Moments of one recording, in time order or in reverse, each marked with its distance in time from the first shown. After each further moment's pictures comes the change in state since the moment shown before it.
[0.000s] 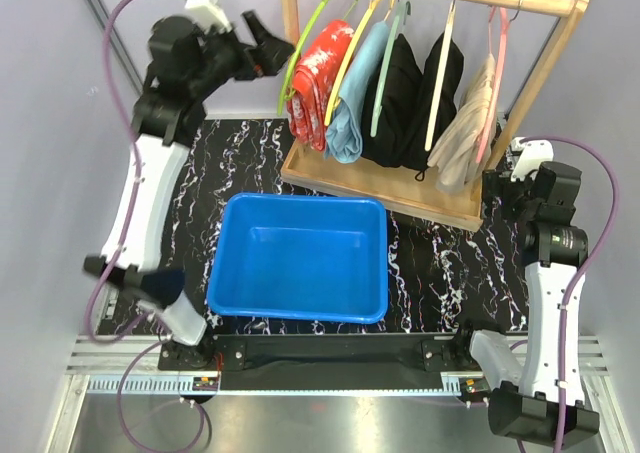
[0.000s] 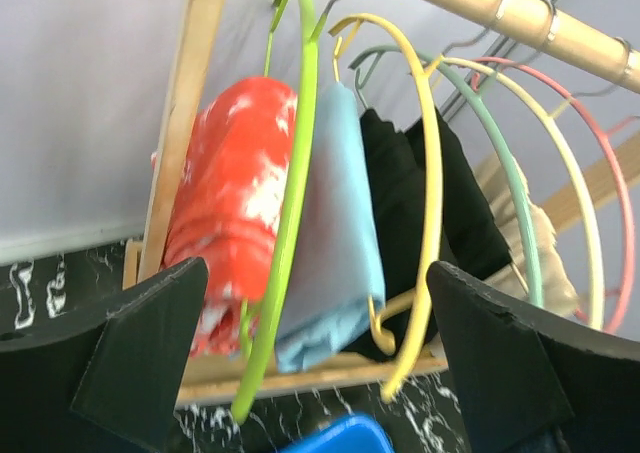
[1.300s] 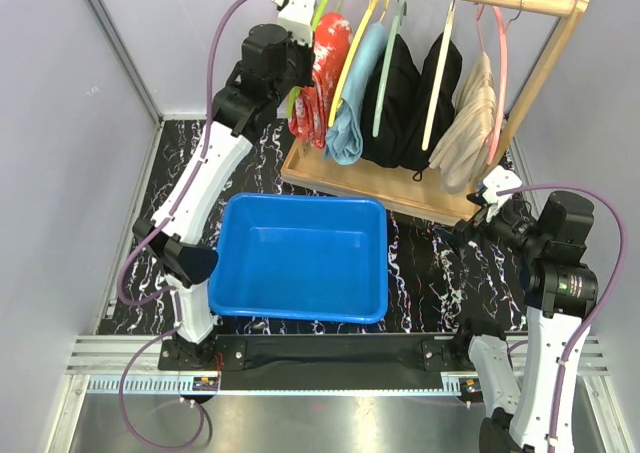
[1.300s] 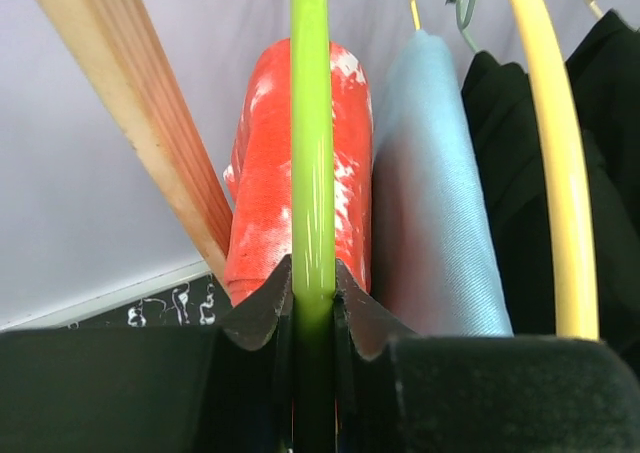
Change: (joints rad) left arm -0.262 0.293 0.217 -0.007 -0.463 0.452; right arm -0.003 -0.198 0.018 -0.146 -0.811 -0.300
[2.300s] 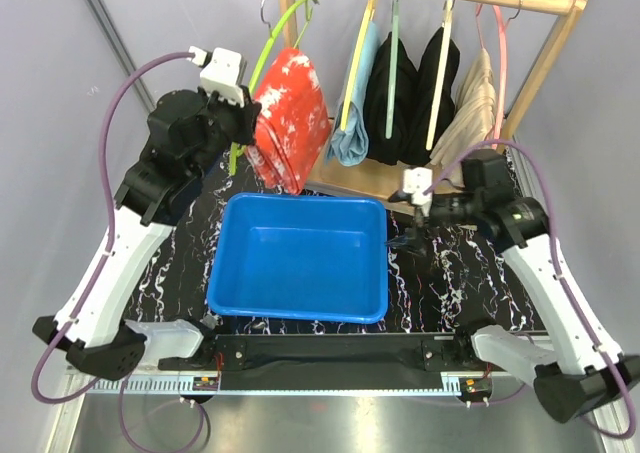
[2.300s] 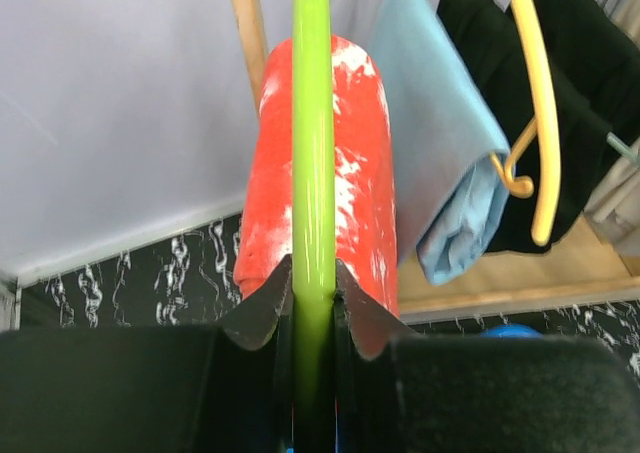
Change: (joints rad) left arm 0.003 -0.631 -0.604 0.009 0.019 0.015; right arm 0.467 0.317 0.070 0.000 -0.114 -0.272
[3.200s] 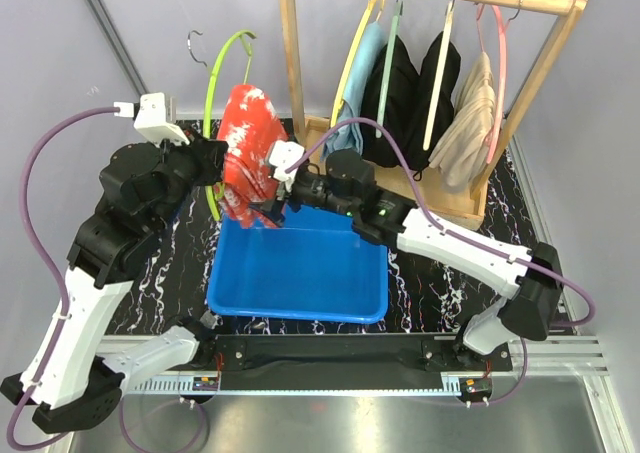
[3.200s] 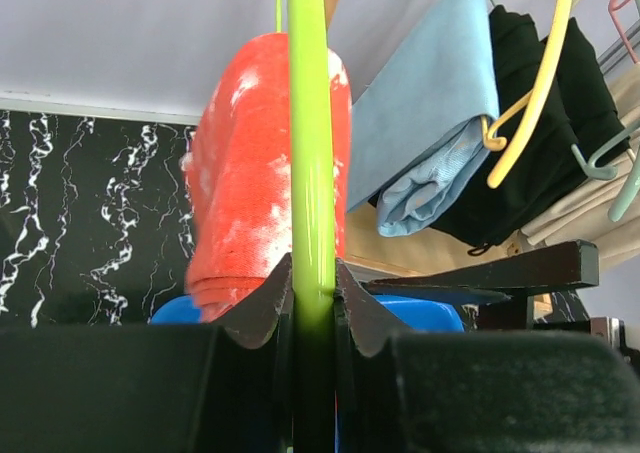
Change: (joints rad) left arm 0.000 -0.317 -0.213 -0.154 -0.143 -0.394; right arm 0.726 0.517 0.209 0.953 0.703 0.506
